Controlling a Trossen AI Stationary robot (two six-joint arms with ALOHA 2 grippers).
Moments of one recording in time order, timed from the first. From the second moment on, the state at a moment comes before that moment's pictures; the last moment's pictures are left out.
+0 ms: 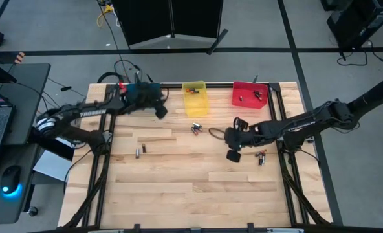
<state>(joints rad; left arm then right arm) 0.54 1.26 0.73 -0.04 -0.15 0.04 0.16 1.31 0.83 -0.62 0.30 0.43</state>
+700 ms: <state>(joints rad) 0.14 1.17 0.42 0.38 -0.19 0.03 0.24 1.56 0.82 -1.09 -0.03 0.37</state>
